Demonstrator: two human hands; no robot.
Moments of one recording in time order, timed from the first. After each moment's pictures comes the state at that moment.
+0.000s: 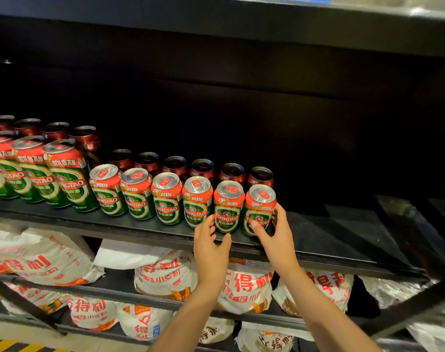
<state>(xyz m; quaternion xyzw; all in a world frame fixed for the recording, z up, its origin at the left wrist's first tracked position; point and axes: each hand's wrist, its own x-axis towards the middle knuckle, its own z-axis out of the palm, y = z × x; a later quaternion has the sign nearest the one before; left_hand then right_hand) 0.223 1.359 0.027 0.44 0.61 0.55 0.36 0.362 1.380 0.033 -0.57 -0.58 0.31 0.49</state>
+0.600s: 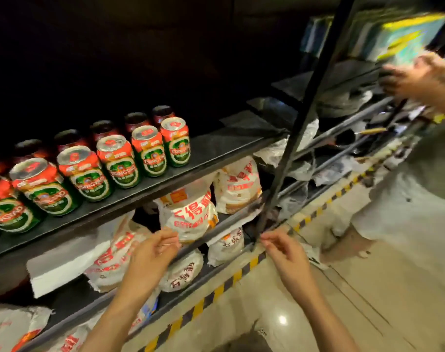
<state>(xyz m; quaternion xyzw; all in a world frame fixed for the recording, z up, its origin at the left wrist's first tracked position) 0.092 1.251 0.049 0.69 0.44 0.22 0.54 0.297 1.090 0.006 -0.75 -0.32 0.23 0.53</state>
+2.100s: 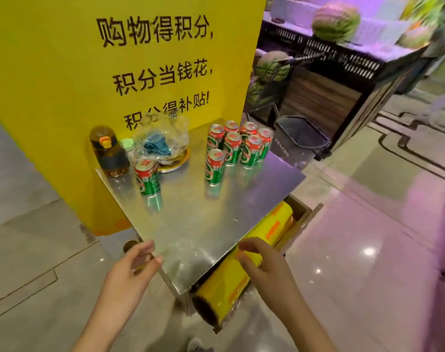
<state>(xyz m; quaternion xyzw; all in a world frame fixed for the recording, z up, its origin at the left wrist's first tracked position) 0.162 0.330 0.039 0.80 -0.19 -0.26 0.51 -0.017 0.161 0.045 -0.79 0.37 -0.15 0.46</state>
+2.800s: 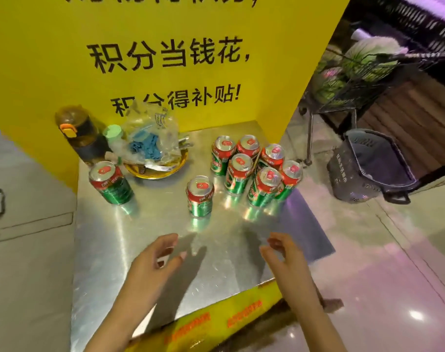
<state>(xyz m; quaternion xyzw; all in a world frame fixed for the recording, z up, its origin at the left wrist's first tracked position) 0.167 0.077 0.013 0.83 -0.05 -0.24 0.50 0.064 -0.150 0.002 -0.80 0.34 -0.03 0.49</state>
